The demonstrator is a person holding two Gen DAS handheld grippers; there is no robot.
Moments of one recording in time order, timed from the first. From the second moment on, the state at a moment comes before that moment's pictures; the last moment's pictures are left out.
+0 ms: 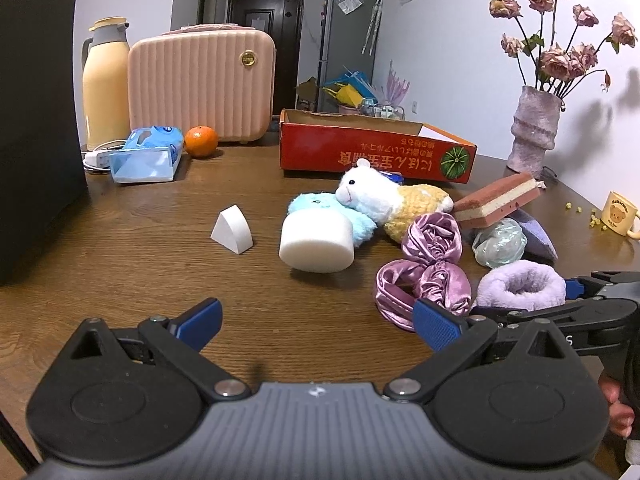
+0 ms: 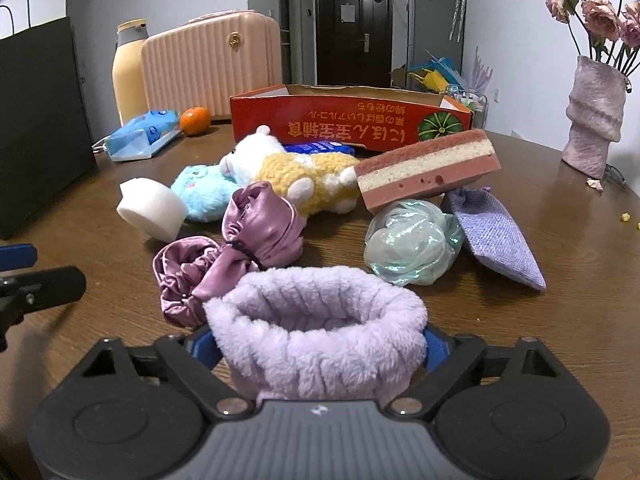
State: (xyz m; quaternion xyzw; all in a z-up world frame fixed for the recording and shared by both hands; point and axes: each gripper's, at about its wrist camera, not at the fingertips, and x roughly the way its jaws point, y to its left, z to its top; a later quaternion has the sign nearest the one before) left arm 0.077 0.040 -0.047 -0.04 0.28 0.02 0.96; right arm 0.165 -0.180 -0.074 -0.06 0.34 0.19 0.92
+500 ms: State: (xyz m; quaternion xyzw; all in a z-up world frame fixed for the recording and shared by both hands) left arm 0.089 0.025 -0.049 -0.03 0.30 0.01 0.95; right arm 0.165 -0.198 -0.075 -0.02 0.33 0.22 0.92
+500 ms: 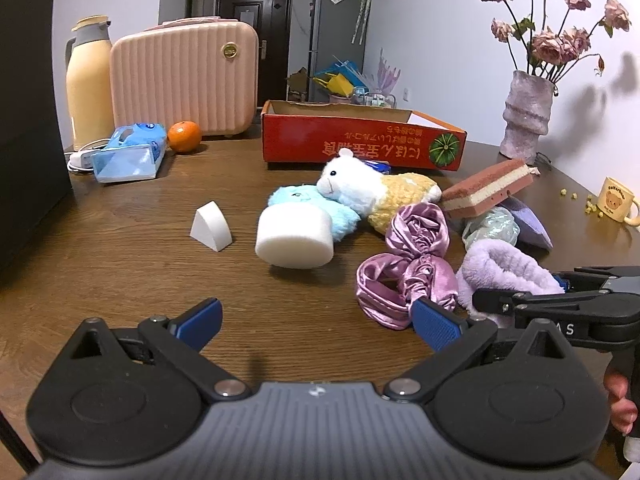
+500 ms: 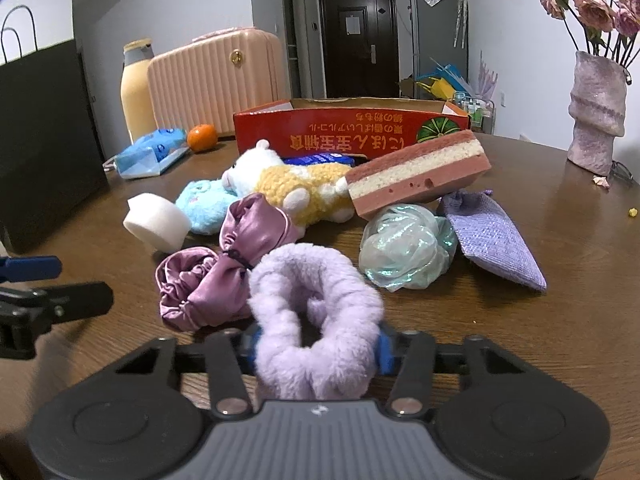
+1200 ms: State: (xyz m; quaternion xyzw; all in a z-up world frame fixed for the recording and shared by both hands) left arm 0.126 -0.021 -0.037 0.01 0.31 -0.03 0.95; right arm 0.162 -0.256 -0.063 0.03 0.26 0.18 0.95
